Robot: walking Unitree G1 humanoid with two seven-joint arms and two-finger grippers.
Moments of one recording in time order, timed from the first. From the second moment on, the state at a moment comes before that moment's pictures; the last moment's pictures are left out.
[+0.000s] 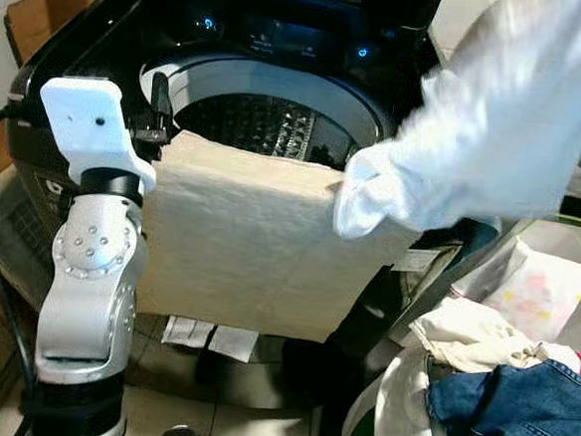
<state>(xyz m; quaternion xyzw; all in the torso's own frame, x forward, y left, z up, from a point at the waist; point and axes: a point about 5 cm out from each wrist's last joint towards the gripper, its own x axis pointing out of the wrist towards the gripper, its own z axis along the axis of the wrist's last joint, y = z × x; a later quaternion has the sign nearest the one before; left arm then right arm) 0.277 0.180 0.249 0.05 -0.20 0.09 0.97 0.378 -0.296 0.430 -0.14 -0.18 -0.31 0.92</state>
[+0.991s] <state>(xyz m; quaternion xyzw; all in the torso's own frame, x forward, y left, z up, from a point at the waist) 0.249 0.177 0.223 0.10 -0.13 0.10 0.98 0.424 -0.098 0.236 -0.49 0.06 0.17 0.86</state>
